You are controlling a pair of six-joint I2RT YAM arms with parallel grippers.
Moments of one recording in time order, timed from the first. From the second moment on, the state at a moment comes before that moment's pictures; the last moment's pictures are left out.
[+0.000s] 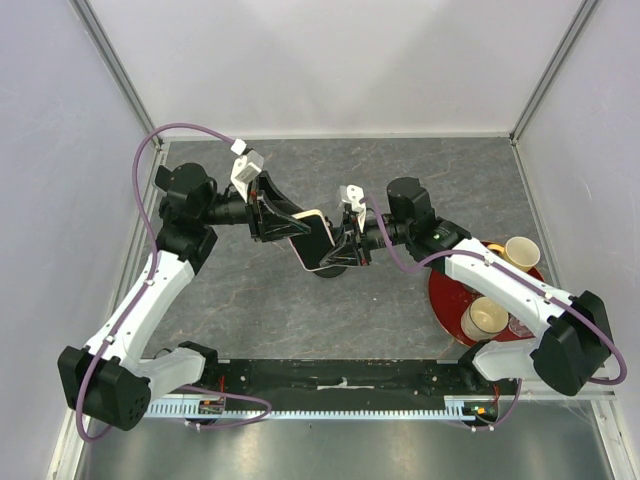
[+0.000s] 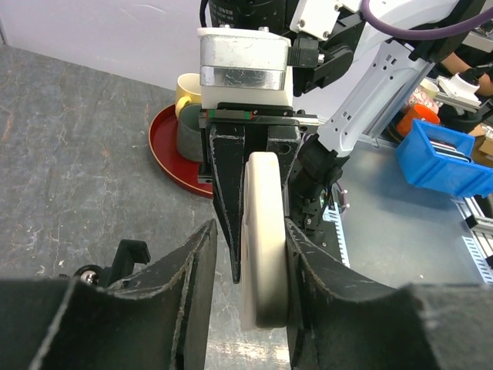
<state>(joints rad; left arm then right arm) -0.32 1.11 1.01 0.16 1.21 -0.30 0.67 1.32 1.03 -0.07 -0.96 -0.10</state>
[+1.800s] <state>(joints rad) -0.30 0.73 0.81 0.11 0.26 -0.24 1.01 1.17 0.71 0.36 0.50 0.27</state>
